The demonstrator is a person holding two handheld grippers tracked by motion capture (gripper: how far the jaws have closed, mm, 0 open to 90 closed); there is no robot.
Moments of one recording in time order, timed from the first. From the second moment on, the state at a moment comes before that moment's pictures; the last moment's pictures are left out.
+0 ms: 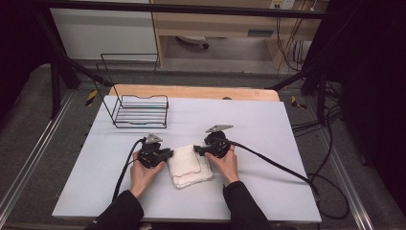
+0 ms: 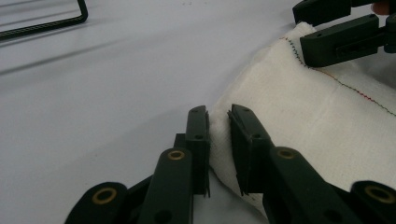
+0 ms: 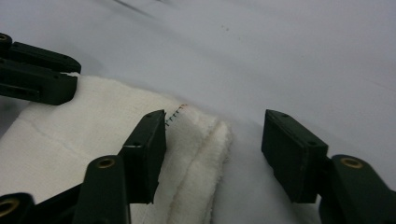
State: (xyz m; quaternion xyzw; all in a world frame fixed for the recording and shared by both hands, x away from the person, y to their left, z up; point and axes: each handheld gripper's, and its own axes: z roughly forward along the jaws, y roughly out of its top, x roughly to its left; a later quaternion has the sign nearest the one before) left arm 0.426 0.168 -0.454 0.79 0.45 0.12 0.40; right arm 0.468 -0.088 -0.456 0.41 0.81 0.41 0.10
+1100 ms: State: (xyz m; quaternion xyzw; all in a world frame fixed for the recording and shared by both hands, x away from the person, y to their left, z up) left arm 0.415 0.178 -0.423 0.76 0.44 0.12 0.47; right arm 0.435 -0.099 -0.412 0.39 0.79 0.46 0.08
